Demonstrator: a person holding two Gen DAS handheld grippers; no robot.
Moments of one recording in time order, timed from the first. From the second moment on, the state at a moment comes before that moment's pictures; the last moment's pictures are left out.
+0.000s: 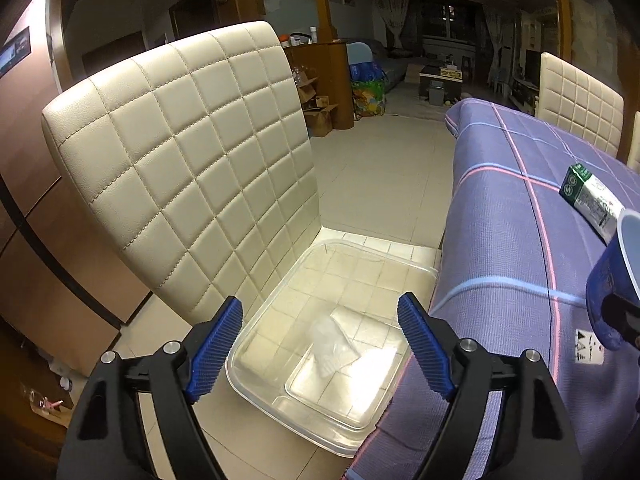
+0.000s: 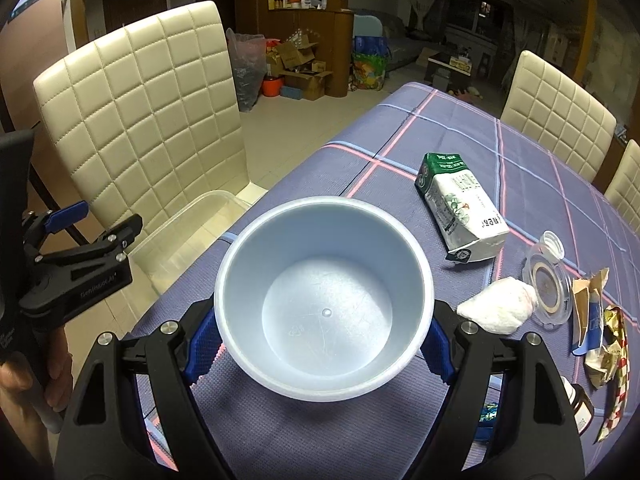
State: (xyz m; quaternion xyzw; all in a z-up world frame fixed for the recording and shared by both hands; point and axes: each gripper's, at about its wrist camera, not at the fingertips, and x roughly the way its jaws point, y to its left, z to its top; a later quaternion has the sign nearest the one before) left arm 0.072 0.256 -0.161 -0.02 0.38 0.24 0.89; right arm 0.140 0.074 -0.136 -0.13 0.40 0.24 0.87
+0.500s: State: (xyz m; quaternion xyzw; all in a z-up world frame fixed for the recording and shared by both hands) left arm 0.045 0.287 -0.170 -0.05 0.39 0.26 0.88; right arm 0.143 0.118 -0.143 -0.16 0.40 0.26 0.86
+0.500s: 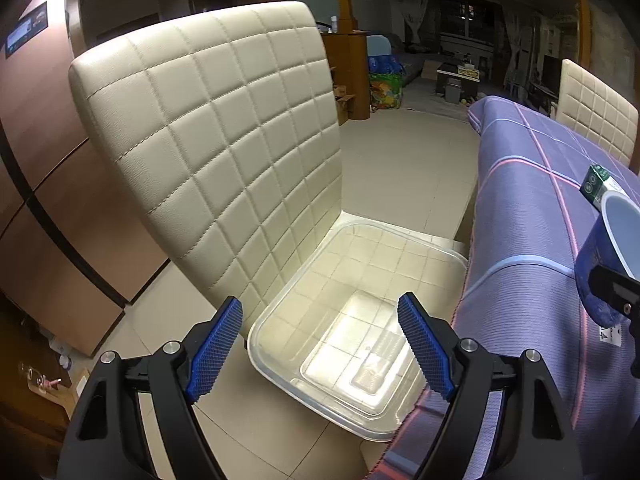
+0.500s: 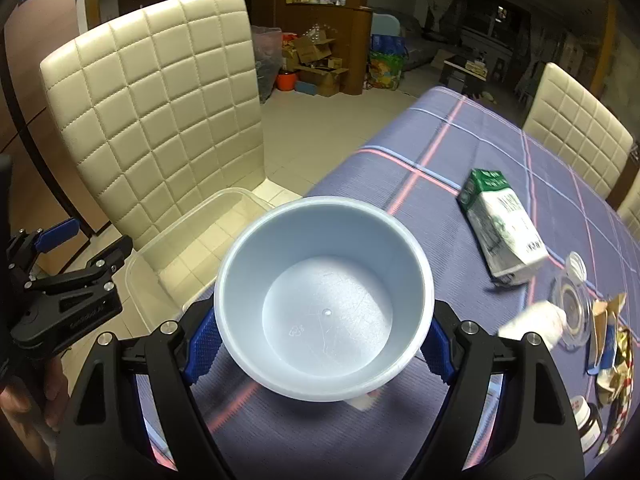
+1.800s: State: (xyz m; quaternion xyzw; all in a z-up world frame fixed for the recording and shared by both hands) left arm 0.026 0.313 -0.167 -0.07 0.39 0.28 0.88; right arm 0.151 0.191 -0.138 -0.18 0.38 0.28 0.86
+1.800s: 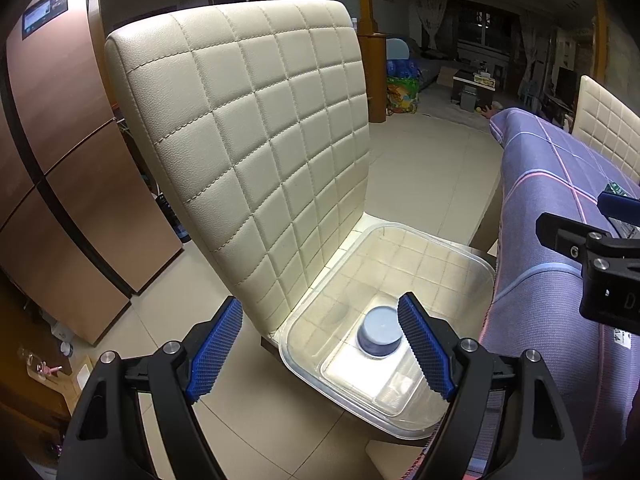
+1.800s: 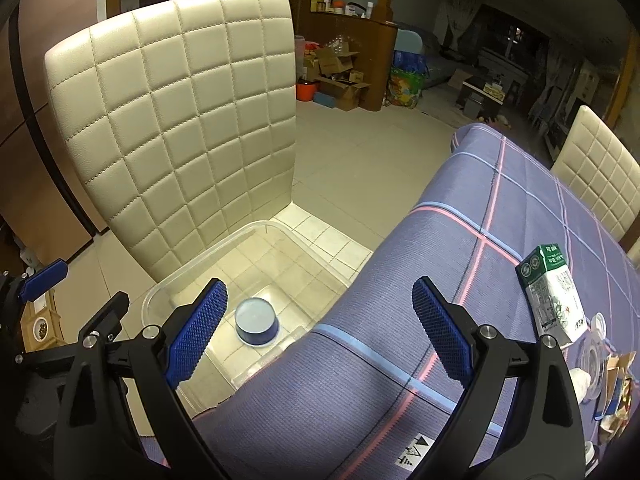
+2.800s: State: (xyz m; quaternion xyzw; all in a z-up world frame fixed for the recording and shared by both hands) left arm 0.071 0.160 -0.152 0.00 0.40 0.13 0.91; right arm 0.128 0.003 -0.110 -0.14 0.35 0.17 0.91
